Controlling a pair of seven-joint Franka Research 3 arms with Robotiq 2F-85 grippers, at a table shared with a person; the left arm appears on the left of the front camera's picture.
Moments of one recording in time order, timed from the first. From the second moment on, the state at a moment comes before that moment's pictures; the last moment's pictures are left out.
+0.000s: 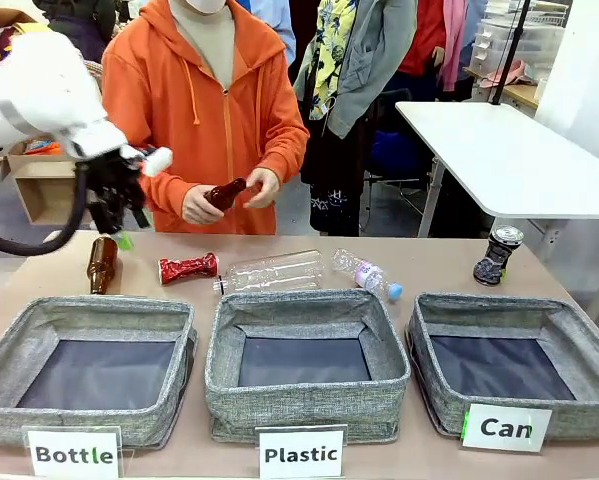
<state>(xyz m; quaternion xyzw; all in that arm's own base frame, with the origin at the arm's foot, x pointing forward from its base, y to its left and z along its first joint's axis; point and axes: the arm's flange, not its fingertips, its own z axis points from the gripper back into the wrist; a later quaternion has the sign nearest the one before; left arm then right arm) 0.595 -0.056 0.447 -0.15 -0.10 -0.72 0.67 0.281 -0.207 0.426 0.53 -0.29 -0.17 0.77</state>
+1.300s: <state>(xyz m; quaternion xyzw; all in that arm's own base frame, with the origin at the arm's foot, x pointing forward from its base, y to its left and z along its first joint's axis) 0.286 0.287 0.432 -0.29 -0.43 -0.61 0.60 0.282 -0.208 0.425 0.53 -0.29 -0.17 0.77</state>
